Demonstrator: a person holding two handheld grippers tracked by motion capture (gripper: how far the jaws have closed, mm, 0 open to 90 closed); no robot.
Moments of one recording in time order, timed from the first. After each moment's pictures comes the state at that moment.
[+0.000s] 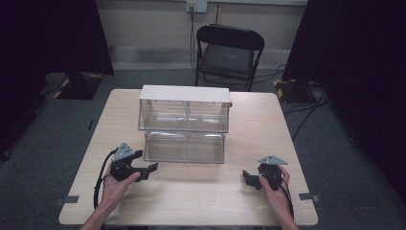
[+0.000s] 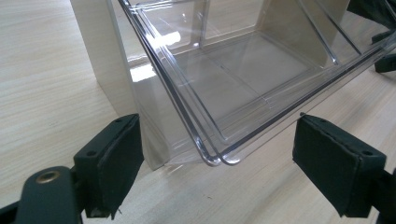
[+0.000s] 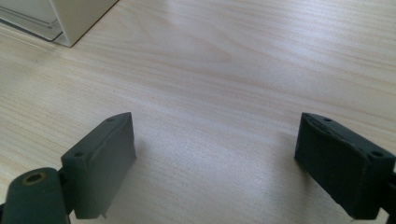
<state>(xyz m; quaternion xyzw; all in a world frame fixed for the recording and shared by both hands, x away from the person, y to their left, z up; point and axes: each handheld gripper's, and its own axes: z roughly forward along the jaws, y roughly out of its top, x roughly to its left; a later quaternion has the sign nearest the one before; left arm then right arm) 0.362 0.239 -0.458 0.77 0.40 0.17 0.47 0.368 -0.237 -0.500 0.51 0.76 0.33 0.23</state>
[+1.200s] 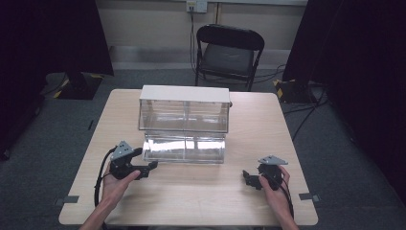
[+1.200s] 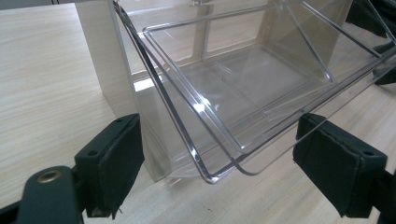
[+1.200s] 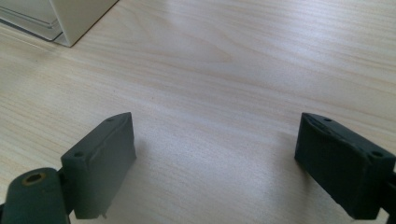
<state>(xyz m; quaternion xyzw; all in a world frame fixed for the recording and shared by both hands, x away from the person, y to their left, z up) 0.364 0.238 -0.451 0.76 0.40 0.18 0.48 0.368 -0.237 -0.500 0.51 0.76 0.33 0.23</state>
